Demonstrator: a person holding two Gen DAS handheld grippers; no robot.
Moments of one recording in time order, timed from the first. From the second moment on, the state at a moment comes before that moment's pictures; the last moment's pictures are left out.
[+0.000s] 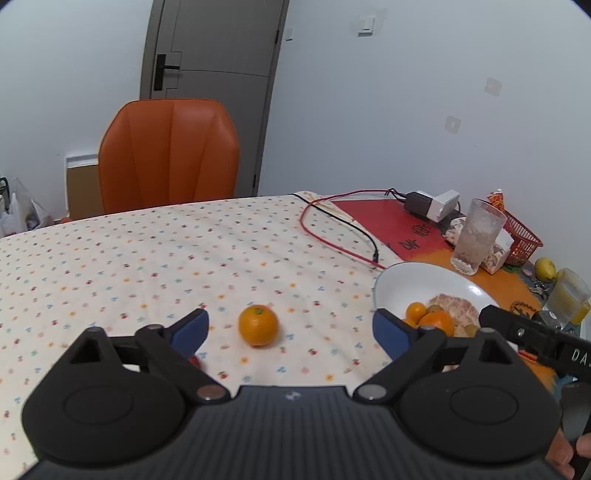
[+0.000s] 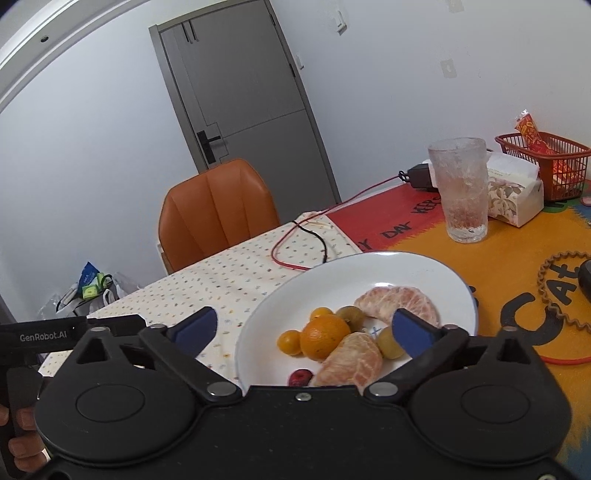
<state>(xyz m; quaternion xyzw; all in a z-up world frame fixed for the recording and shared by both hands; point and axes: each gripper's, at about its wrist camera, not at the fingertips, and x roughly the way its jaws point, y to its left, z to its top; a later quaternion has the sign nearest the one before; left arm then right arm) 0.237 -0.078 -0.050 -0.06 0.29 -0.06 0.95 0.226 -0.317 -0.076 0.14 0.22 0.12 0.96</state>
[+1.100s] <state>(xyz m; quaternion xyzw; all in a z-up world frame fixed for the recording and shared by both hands) 0.229 0.011 -0.062 -0.11 0.31 -0.01 0.94 0.231 -0.230 -0.068 0.11 0.26 0.19 0.94</state>
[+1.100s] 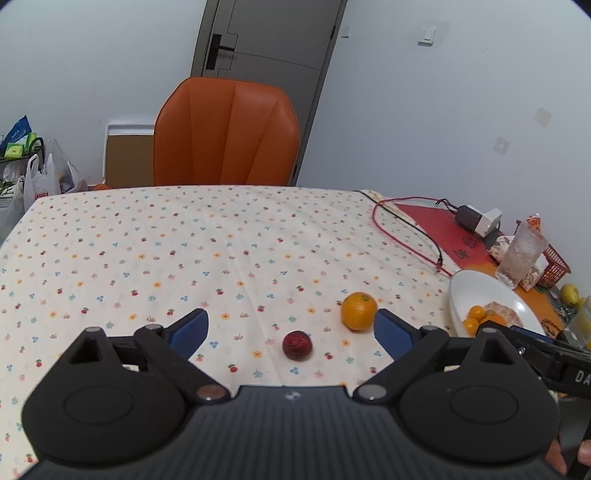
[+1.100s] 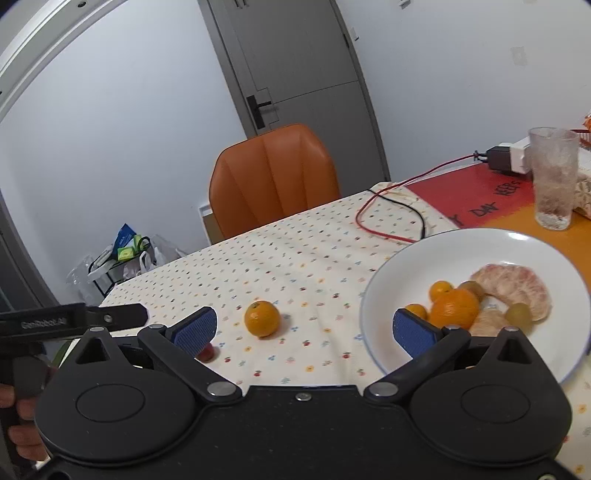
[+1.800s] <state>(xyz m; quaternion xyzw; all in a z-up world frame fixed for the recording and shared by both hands) 0.266 0.005 -0.115 -0.11 0.35 0.01 0.93 0.251 -0.201 -0.085 0.09 0.28 0.21 0.93</state>
